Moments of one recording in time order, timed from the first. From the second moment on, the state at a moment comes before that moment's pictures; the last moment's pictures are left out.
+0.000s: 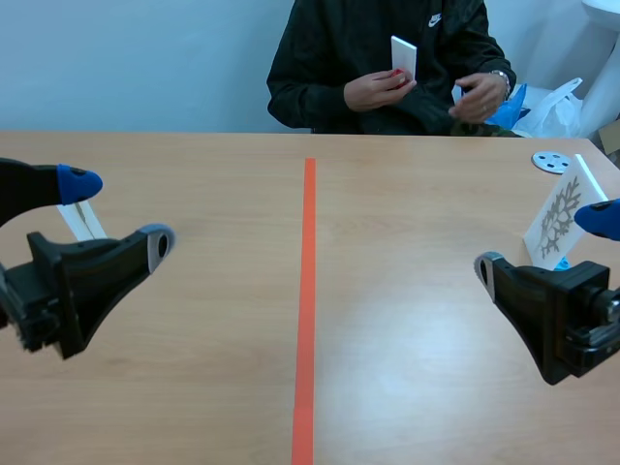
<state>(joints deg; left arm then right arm) 33.1 -35.5 -7.7 115.5 -32.0 -32.2 3.3 -40.6 20.7 20.6 122.2 23.4 32.7 -14.1</state>
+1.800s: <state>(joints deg) 40.4 -30.5 -9.0 116.9 -31.6 -32.0 3.6 -38.9 22.4 19.8 121.2 24.9 33.1 -14.3</state>
